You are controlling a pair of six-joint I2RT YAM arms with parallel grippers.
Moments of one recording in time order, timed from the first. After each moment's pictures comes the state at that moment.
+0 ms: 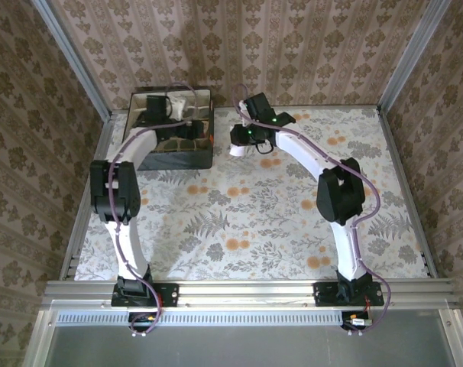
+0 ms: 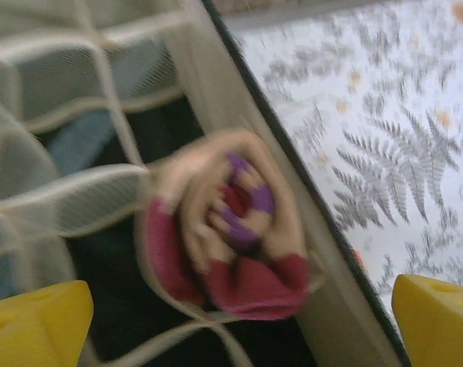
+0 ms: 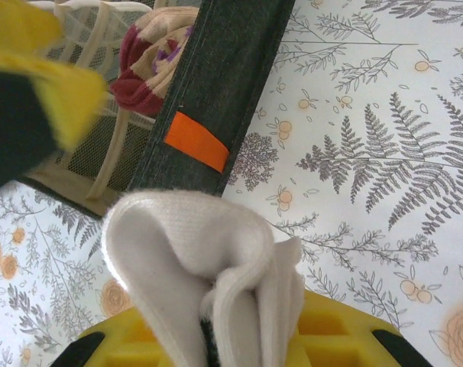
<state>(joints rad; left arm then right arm) -0.23 2.04 1.63 -0.37 0.32 0.07 0.46 2.11 1.92 -0.63 -0.21 0.33</state>
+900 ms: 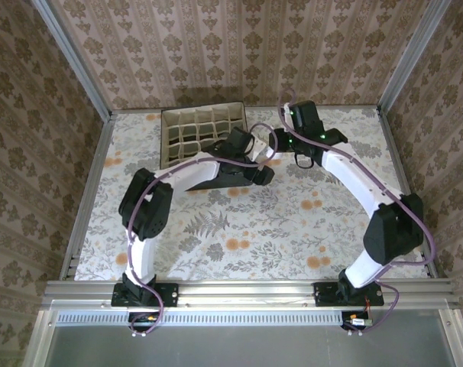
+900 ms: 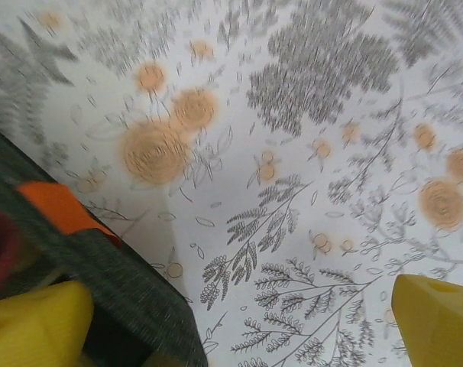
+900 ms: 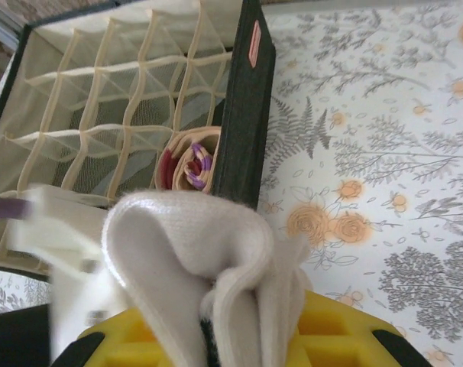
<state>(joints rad) -0.73 1.94 1.51 -0.38 0.23 -0.03 0.35 1.59 1.43 -0.54 -0.09 0.32</state>
